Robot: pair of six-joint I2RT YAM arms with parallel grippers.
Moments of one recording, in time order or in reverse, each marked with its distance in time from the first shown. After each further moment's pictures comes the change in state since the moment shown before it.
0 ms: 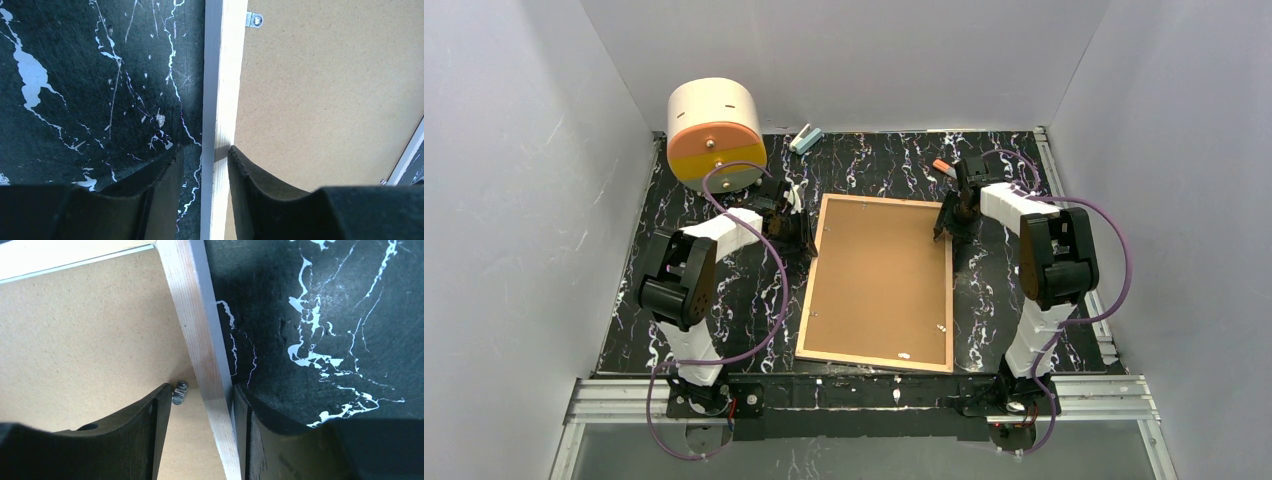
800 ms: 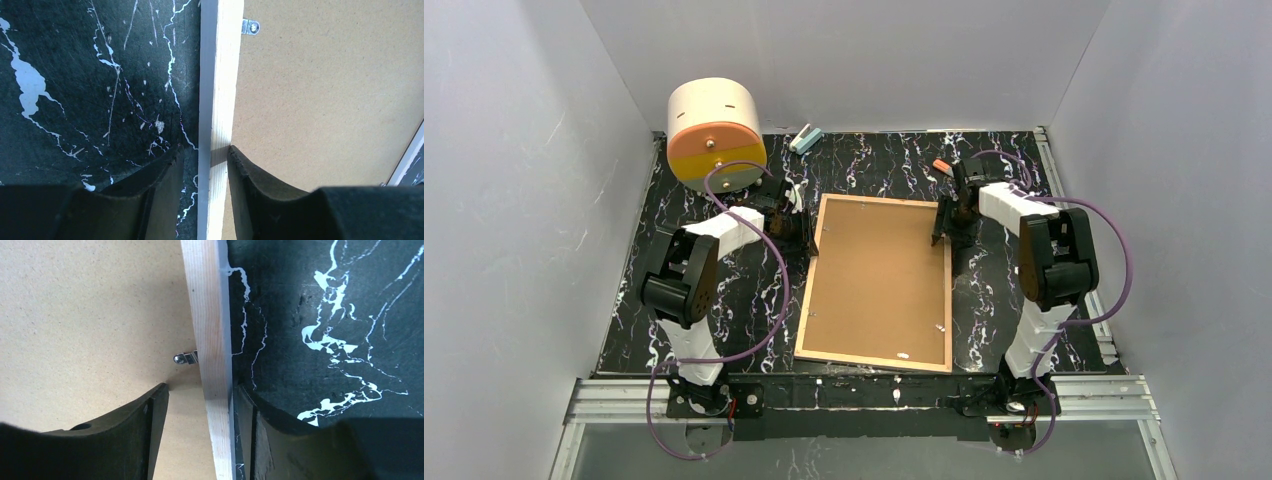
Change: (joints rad) left arm -0.001 0.021 0.017 -0.004 -0.013 -0.003; right arm 0.008 -0.007 0.005 -0.064 -0.045 -0.145
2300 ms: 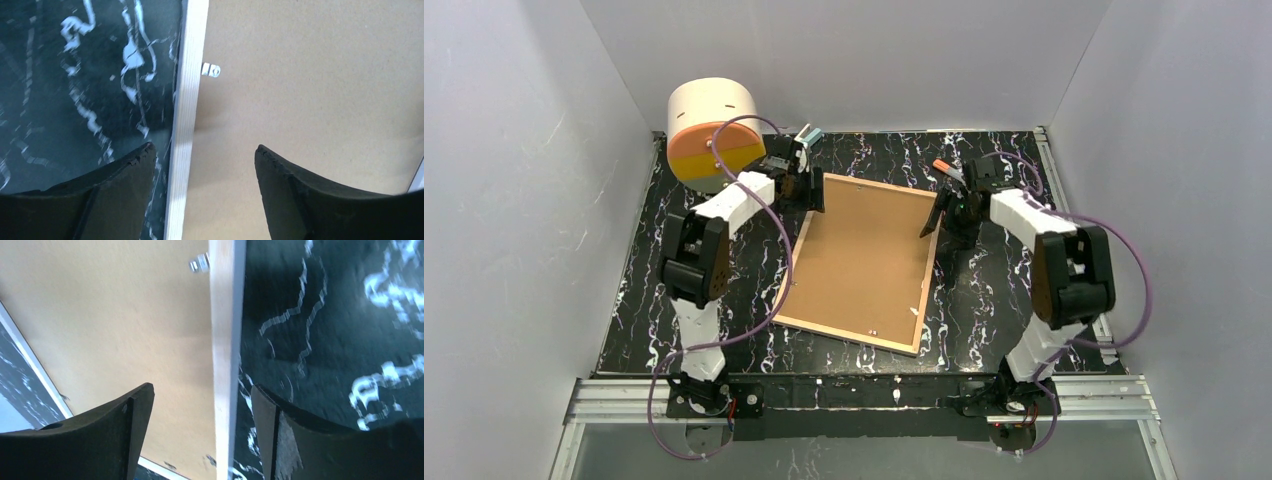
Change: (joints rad) left arm 0.002 0.220 0.449 -0.131 -0.173 0.080; right arm -0.022 -0.084 -0.034 0.054 -0.195 0.150
